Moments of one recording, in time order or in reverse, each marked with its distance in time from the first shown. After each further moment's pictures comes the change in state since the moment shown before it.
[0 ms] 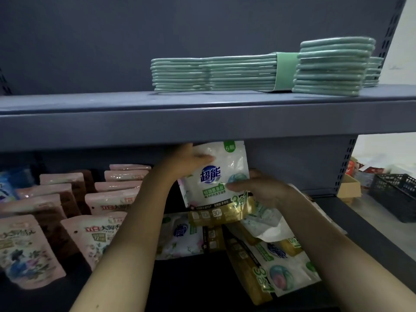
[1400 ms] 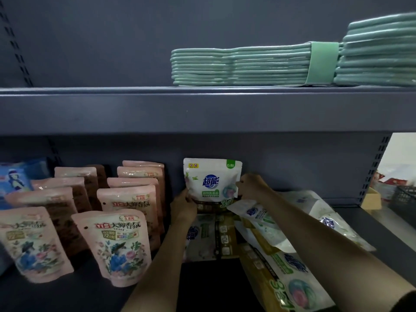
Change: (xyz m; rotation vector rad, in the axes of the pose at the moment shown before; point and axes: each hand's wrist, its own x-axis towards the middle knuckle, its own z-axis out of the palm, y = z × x) left_hand 0.005 -0.133 0.073 -0.106 0.366 -0.344; right_hand 0.090 0.036 0.013 -0.907 0.306 0.229
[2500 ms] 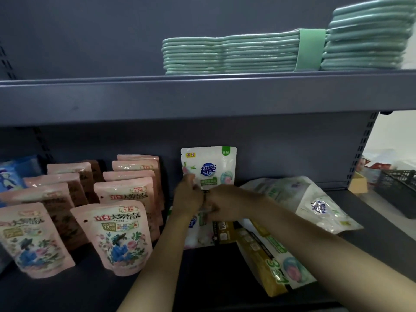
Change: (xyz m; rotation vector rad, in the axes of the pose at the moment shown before) left_hand -0.043 0.039 -0.020 -0.013 -0.101 0.148; right_hand -0.089 -0.033 0.012 -0.400 -0.255 -0.710
